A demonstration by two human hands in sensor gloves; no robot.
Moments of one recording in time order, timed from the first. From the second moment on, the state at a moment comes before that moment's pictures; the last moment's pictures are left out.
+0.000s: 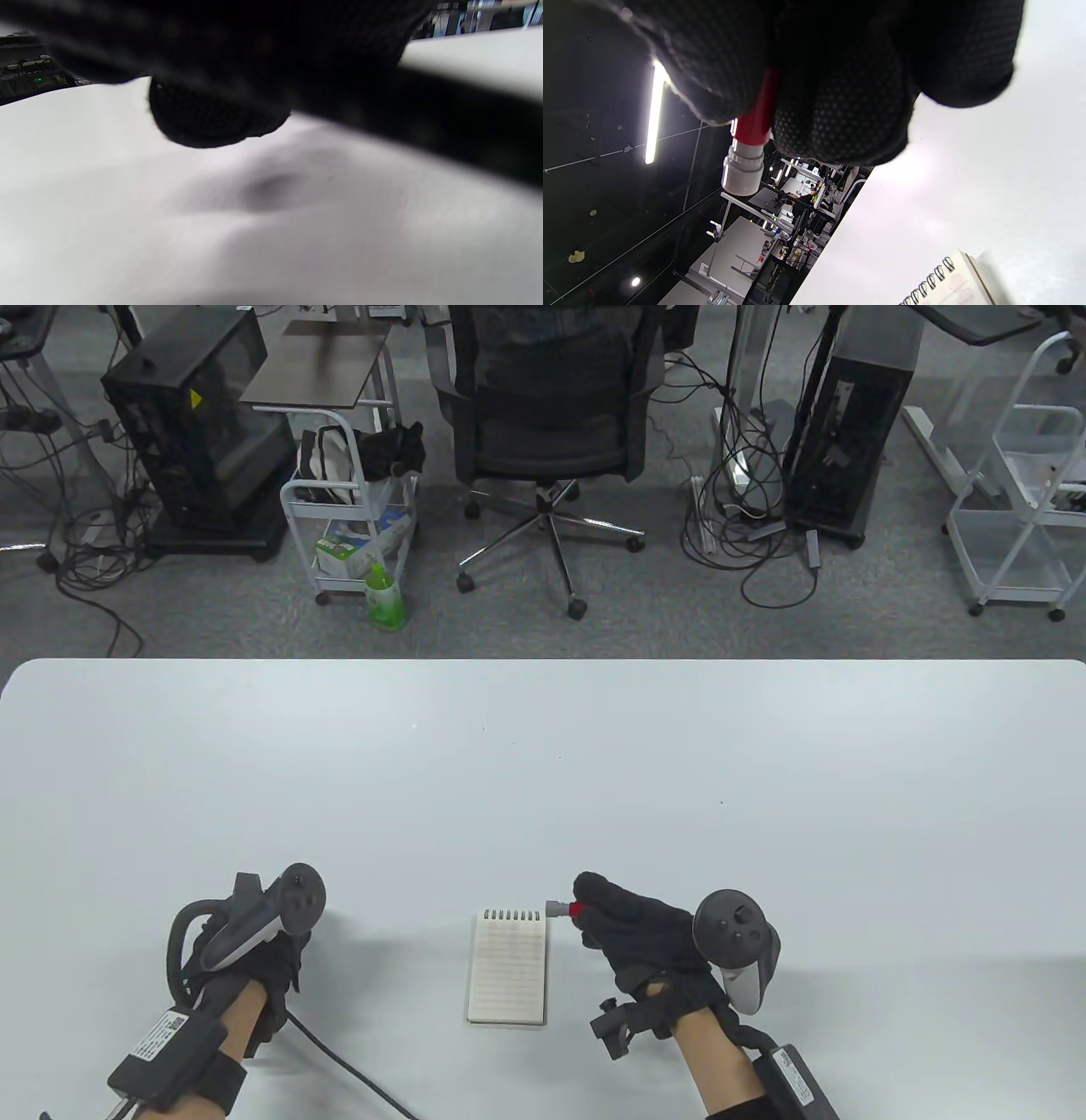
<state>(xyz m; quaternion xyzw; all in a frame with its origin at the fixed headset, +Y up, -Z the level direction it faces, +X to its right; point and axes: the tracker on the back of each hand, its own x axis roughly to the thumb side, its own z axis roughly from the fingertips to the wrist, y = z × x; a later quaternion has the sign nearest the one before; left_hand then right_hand) -0.321 -0.755 -0.323 -0.15 0.01 -0.09 0.98 0.113 -0.747 -0.292 0.10 -0.03 0.81 0.58</state>
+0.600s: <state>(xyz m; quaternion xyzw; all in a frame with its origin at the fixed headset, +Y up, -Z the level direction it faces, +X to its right) -0.311 -0.770 -0.323 -0.15 -0.03 -0.16 0.97 0.120 -0.754 -0.296 0.09 -0.03 0.81 0.58</state>
